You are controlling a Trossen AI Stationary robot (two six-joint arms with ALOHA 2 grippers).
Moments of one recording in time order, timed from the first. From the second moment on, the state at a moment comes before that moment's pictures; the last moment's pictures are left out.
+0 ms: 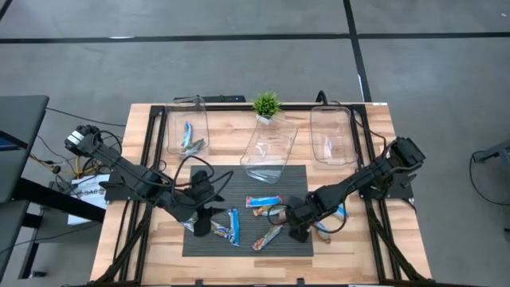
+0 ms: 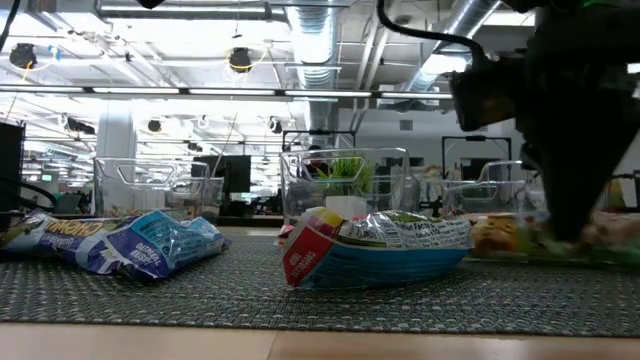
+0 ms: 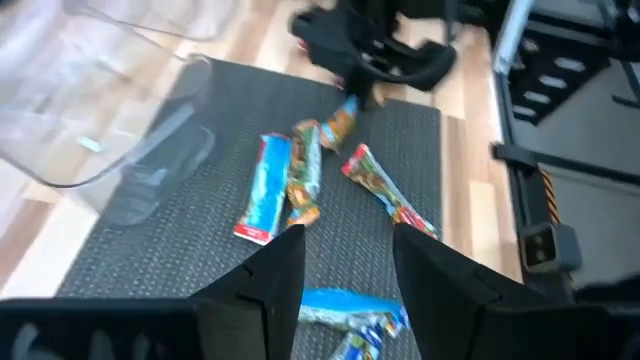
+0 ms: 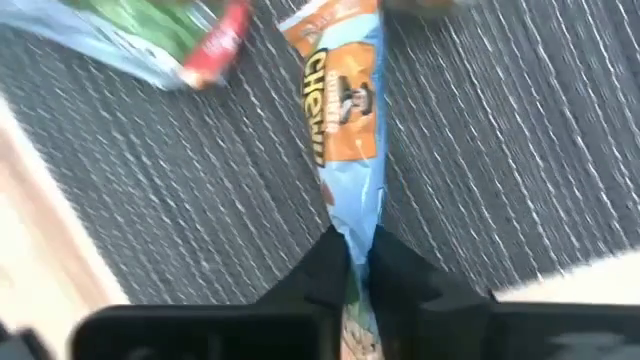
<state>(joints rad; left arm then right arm) -0.55 1.28 1.11 -0.57 -0.45 -0.60 0.45 1.72 0.99 -0.57 -0.05 0.91</state>
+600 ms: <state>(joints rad) -0.46 1.28 1.11 -0.49 -0.67 -0.90 0.36 1.39 0.99 -0.29 0.16 0.96</state>
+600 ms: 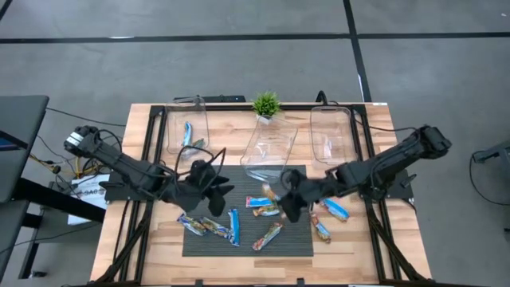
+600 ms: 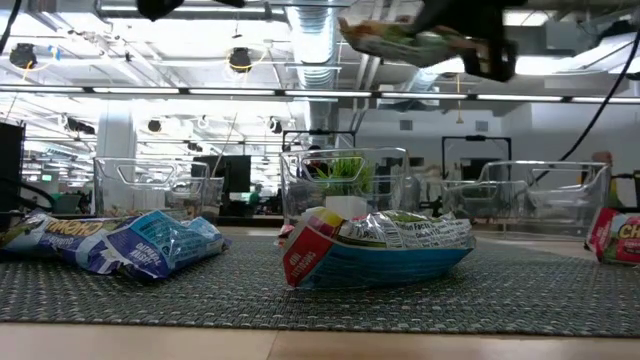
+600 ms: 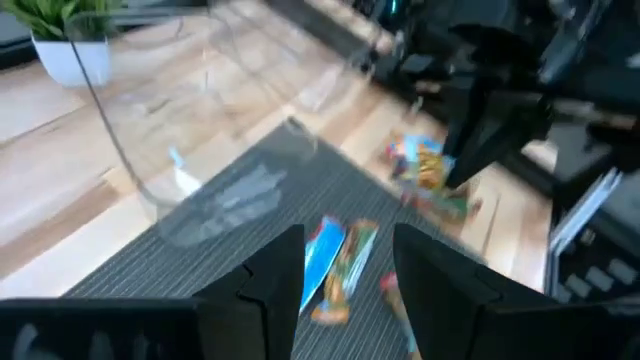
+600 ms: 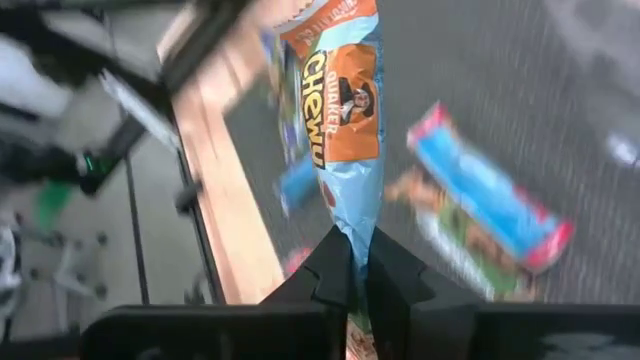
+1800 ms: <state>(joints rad) -0.11 1.38 1.11 0.08 -0.37 -0.76 0.06 1.38 1.00 0.16 0.03 0.76</state>
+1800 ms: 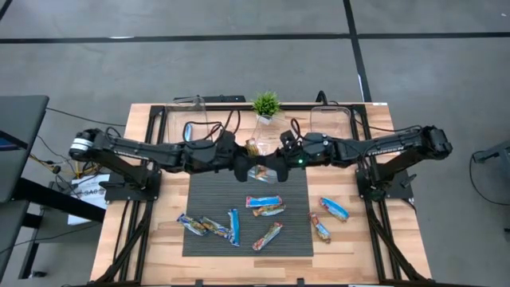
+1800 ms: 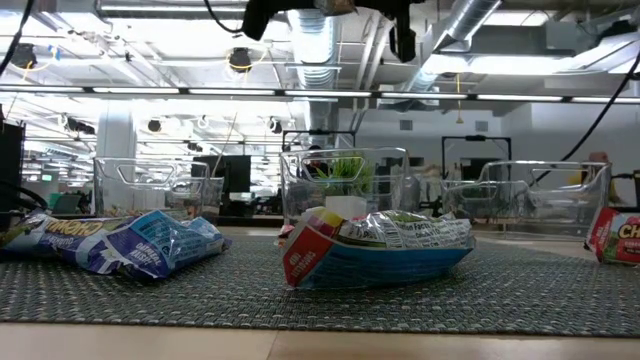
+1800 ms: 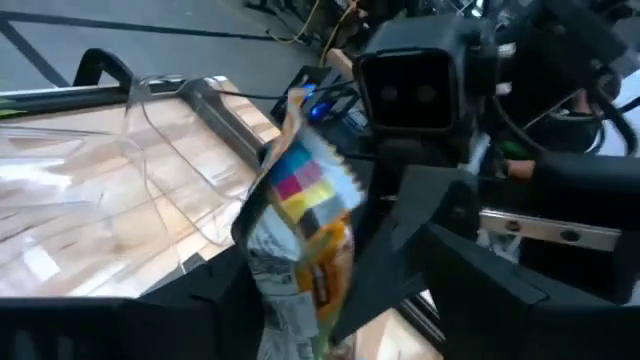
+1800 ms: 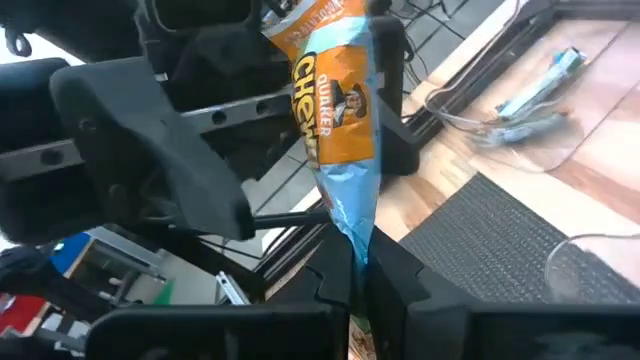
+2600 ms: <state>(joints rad) -0.09 1.37 1.11 0.06 -0.38 -0.70 0.05 1.38 1.03 0.10 0.02 0.67</state>
